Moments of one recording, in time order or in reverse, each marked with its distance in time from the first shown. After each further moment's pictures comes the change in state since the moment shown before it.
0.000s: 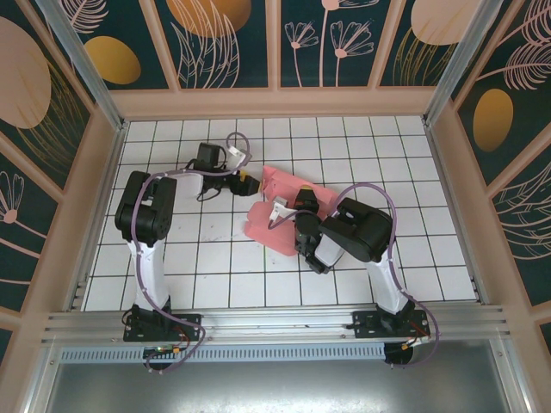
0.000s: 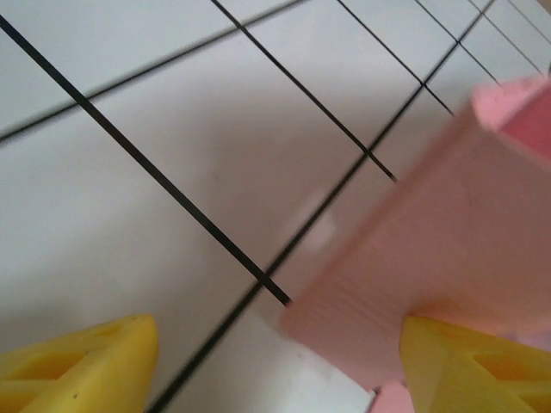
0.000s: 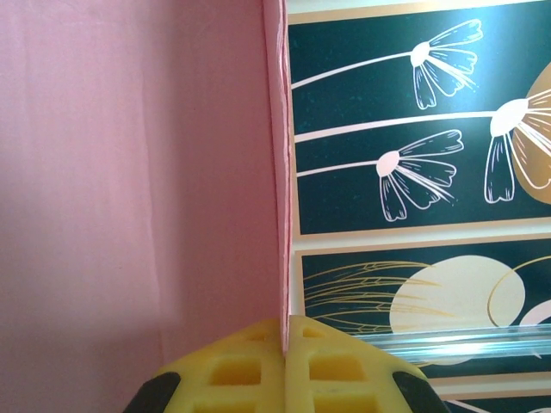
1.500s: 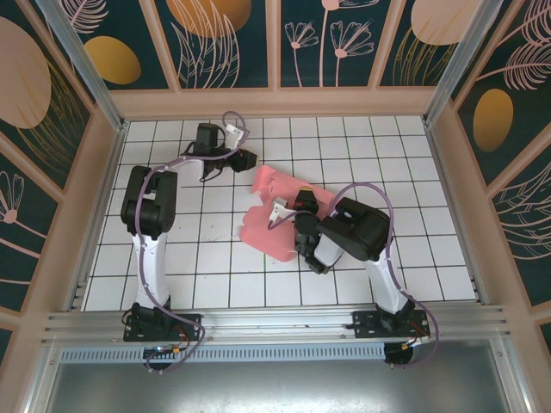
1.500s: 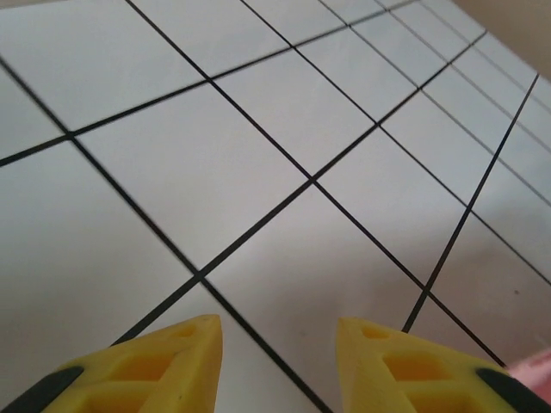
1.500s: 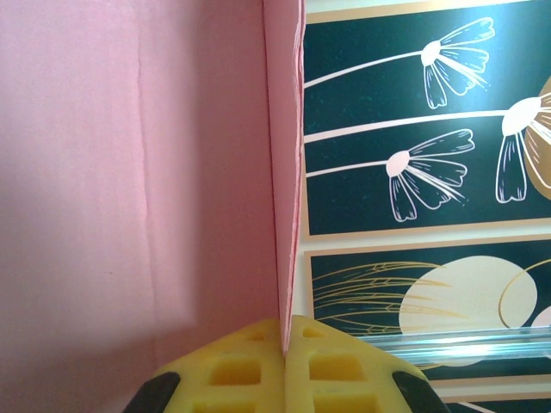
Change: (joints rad) left arm 0.020 0.119 0.277 0.000 -0.053 -0.065; right arm -0.002 0.020 0.007 -0.002 -0.002 0.021
